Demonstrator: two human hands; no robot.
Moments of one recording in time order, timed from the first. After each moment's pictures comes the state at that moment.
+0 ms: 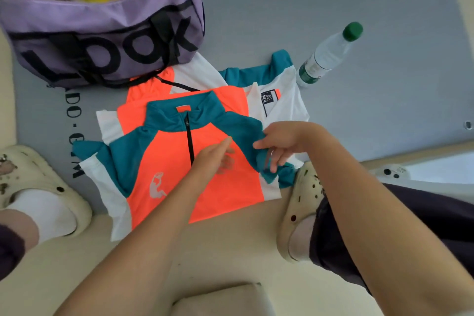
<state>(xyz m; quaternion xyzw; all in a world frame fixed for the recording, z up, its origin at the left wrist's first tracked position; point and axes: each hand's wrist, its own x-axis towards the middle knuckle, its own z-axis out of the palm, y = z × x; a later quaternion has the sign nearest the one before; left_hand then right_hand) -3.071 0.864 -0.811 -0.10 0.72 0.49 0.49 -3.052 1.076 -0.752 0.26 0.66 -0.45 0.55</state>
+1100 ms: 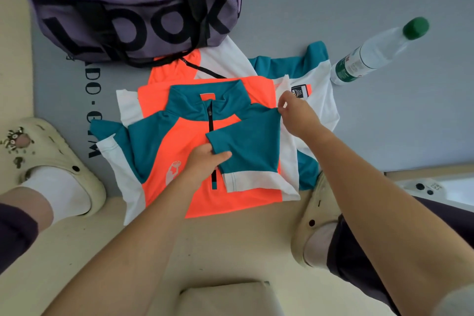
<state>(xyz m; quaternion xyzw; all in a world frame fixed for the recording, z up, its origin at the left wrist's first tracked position) -3.082 0.808 -0.854 -0.14 0.72 0.52 0.44 -3.084 1.063 -0.825 0.25 0.90 -0.28 0.20</state>
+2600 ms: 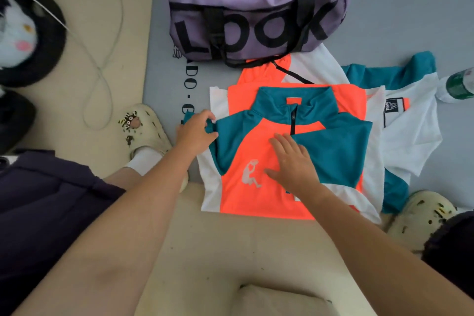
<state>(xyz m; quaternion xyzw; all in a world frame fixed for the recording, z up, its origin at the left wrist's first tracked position) -3.190 0.630 -0.839 0.01 0.93 0.20 0.30 -3.054 0.860 -0.856 0.02 0.96 -0.19 0.23</state>
